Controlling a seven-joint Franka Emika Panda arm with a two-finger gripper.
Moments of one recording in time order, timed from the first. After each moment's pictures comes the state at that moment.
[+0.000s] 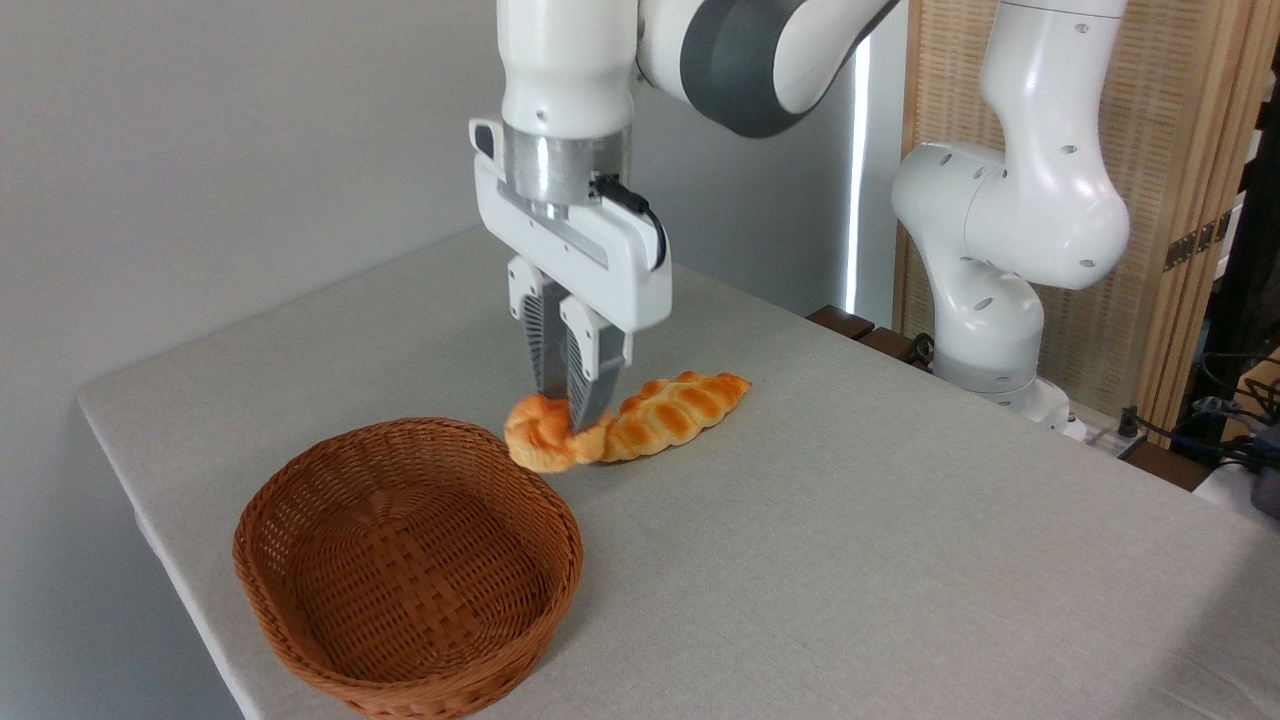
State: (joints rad) arm -0.10 -0.26 0.03 -2.15 -0.15 2.01 0.78
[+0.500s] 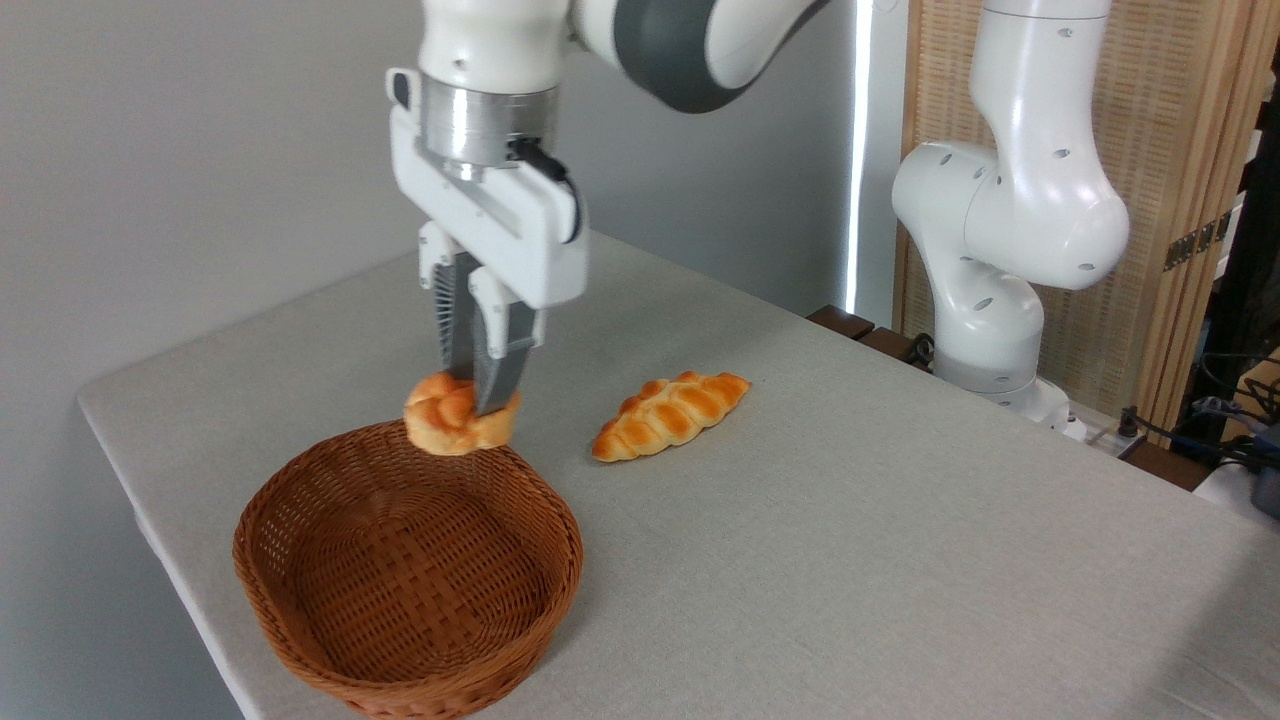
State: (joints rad) arm -0.11 -0.13 0.03 -1.94 -0.19 2.01 0.78
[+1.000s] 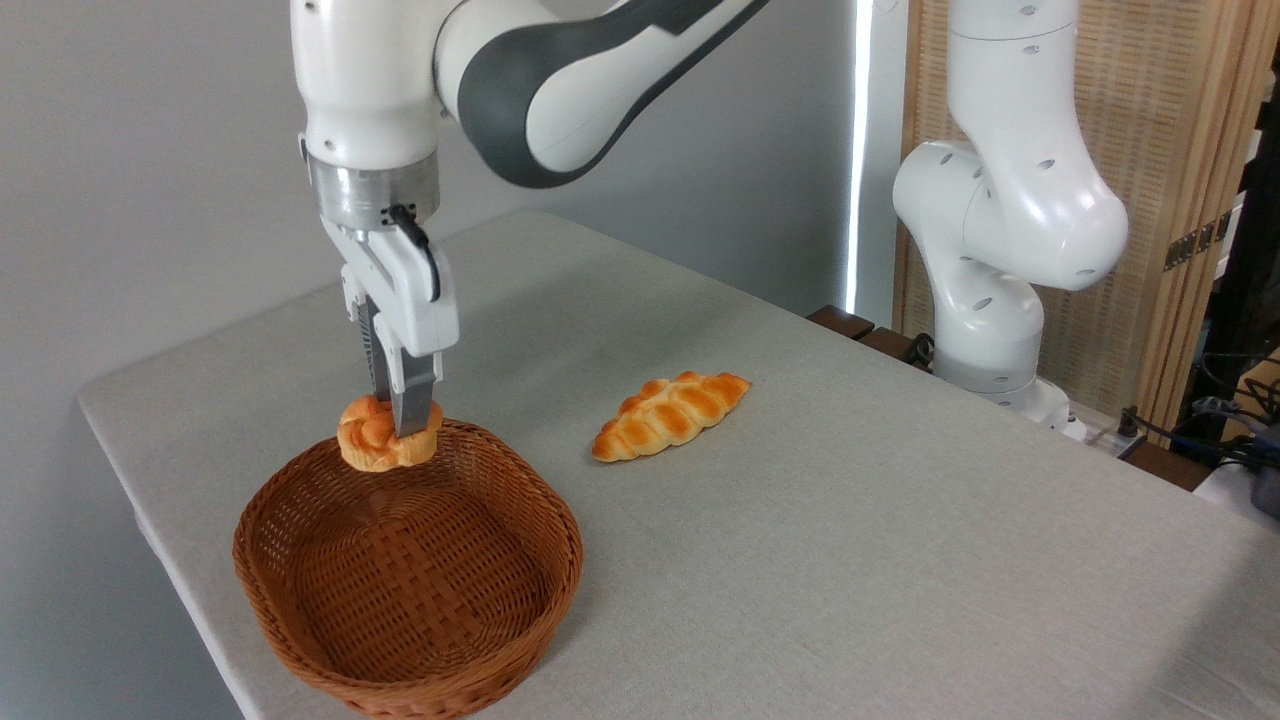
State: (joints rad) arm -0.13 0.09 -0.10 -1.80 -0.19 2.04 0.74
